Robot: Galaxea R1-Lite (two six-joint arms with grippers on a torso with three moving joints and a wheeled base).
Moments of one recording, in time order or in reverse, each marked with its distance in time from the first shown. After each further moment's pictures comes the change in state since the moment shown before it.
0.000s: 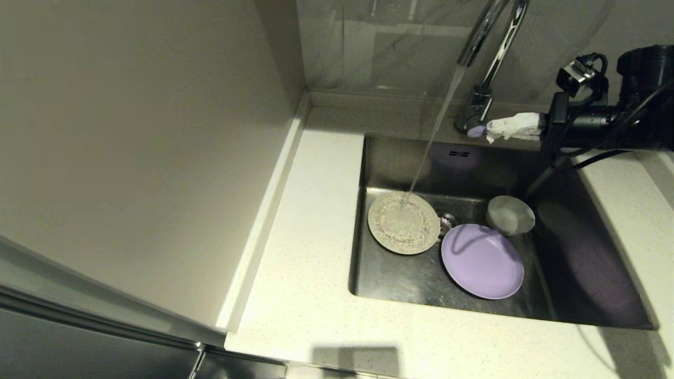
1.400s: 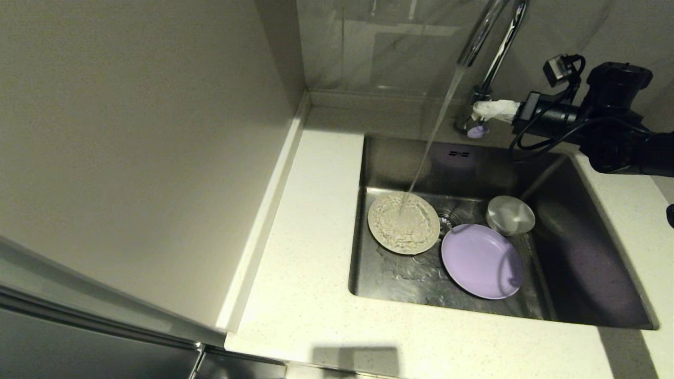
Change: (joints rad) left arm 0.000 0.000 0.000 0.000 0.000 0.000; right arm -0.013 0.312 -0.251 -0.527 -0.004 0.118
